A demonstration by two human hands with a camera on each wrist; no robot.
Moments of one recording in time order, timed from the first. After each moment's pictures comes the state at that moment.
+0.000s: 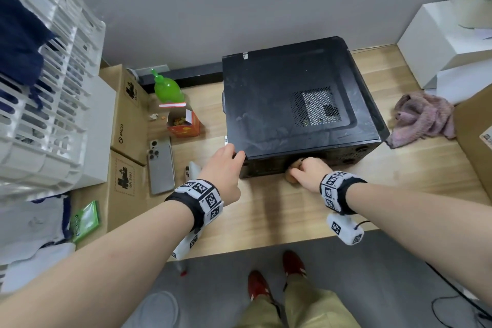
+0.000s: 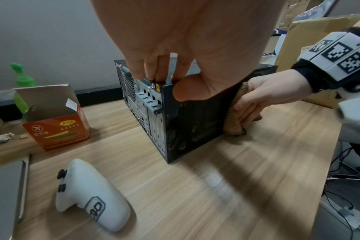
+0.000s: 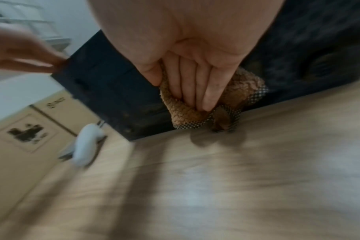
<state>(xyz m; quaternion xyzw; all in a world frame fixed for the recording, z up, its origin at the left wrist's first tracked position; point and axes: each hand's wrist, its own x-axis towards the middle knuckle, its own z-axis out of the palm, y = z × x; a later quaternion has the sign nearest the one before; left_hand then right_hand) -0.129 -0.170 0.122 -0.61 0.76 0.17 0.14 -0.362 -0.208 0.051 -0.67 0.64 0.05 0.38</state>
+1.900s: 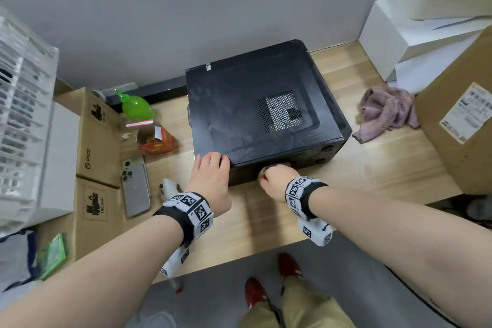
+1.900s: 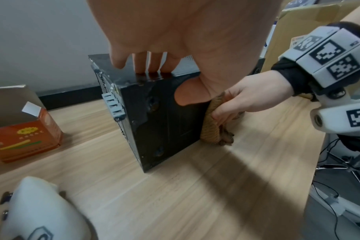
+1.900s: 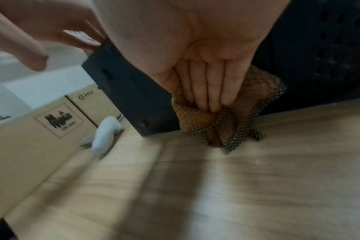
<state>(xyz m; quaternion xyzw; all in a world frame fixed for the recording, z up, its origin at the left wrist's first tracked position) -0.178 -0.182 0.111 -0.59 0.78 0.07 0.18 -0.363 -0.211 0.031 -0.75 0.57 0.11 0.30</state>
